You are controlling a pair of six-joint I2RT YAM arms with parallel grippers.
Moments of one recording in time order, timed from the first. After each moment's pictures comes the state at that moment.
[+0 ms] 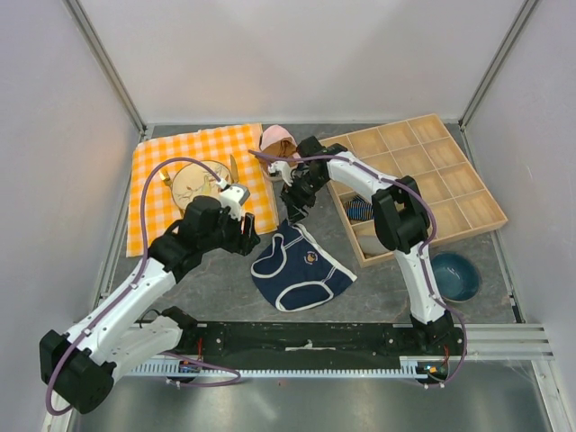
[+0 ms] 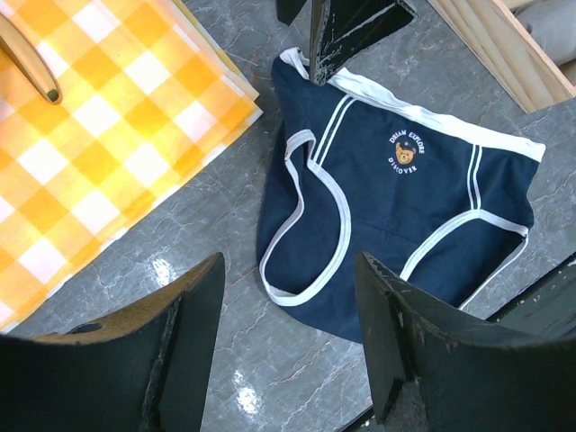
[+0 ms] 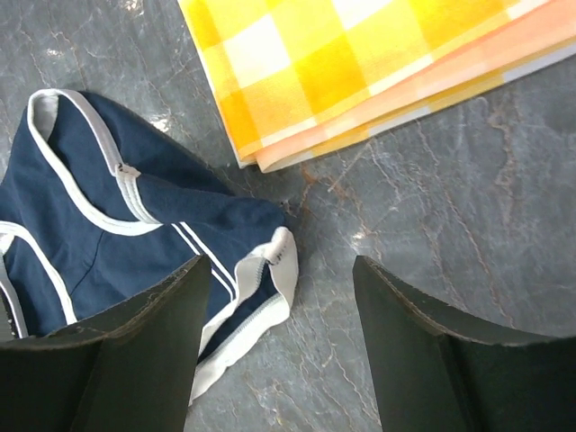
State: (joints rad) left arm -0.53 0.91 0.75 -0.47 0.12 -0.15; right arm 0.55 2.31 1.94 -0.91 -0.69 -0.57
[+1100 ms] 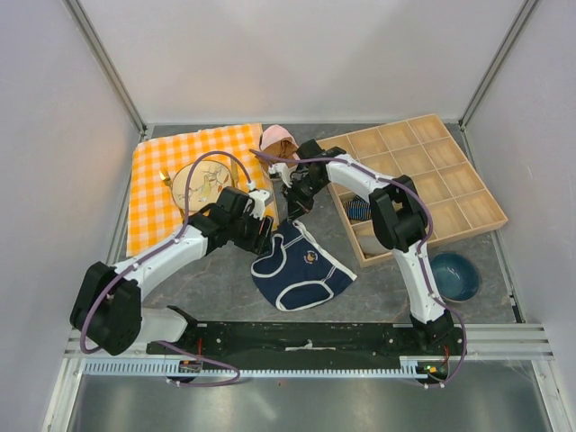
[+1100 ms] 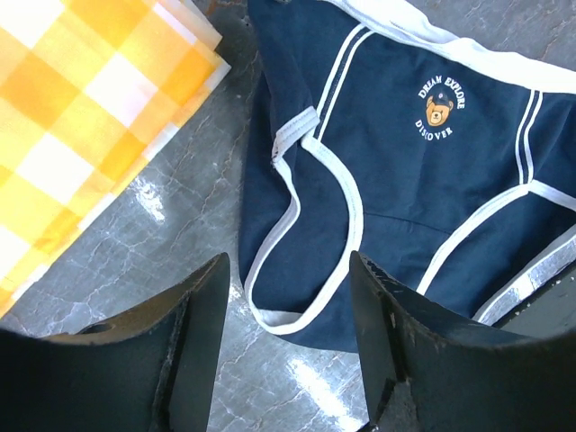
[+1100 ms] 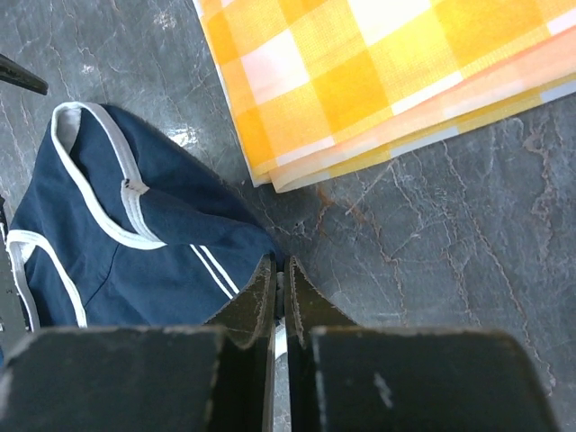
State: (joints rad) left arm -0.53 1.30 0.79 -0.41 0.23 -0.10; right arm 0.56 2.34 1.92 -0.87 -0.77 -0.55
